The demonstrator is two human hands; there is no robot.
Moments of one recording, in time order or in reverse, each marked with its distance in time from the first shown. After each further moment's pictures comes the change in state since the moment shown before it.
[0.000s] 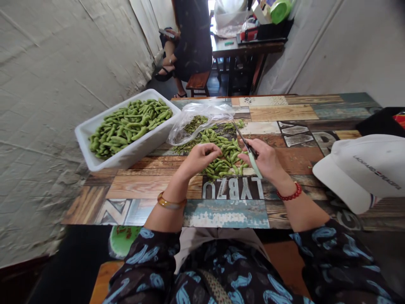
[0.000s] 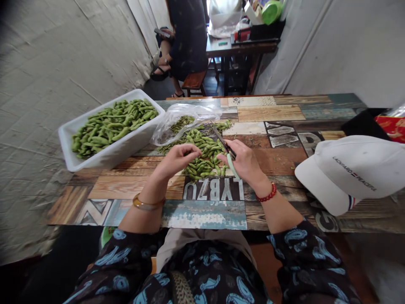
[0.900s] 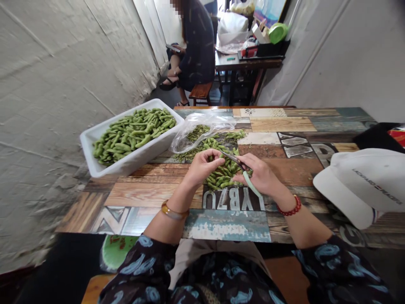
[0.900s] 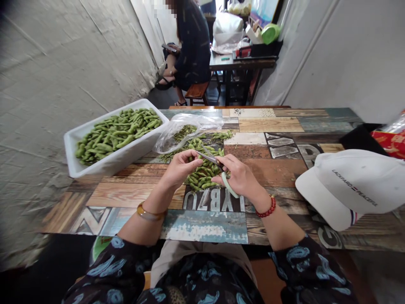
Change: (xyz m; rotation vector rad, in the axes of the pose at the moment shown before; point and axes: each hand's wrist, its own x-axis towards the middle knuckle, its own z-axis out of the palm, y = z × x) left_hand 0.000 -0.001 0.014 -0.342 0.191 0.017; right_hand -0.005 -0.012 0.002 0.083 -0.206 -0.065
